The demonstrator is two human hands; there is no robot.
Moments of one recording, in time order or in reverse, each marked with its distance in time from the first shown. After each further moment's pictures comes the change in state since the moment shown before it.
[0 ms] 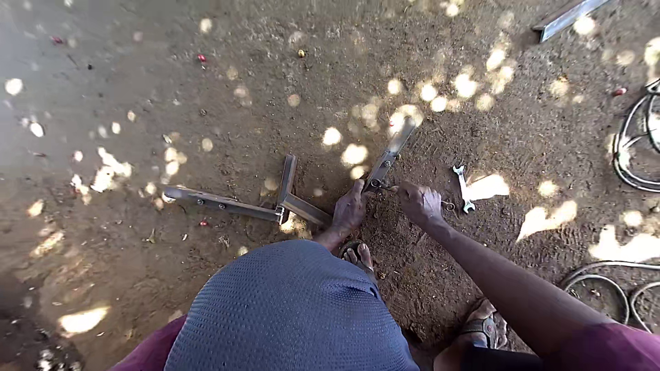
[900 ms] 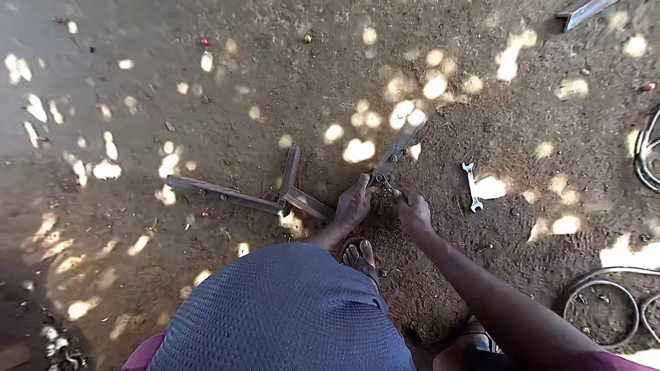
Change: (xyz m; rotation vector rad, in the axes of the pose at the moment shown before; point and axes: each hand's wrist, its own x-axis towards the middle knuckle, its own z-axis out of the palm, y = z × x) left_hand -0.002 0.003 -0.002 0.025 -0.024 -0.017; right_hand -0.021 -0.017 0.034 0.456 -0.110 0.288
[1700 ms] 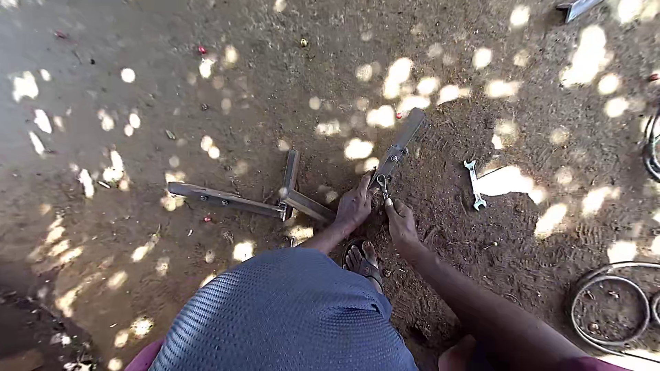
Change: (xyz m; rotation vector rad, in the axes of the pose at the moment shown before) left_hand 0.004 -0.005 0.001 0.016 -0.009 0.040; right_hand -0.016 0.005 0.056 0.627 -0.015 -0.017
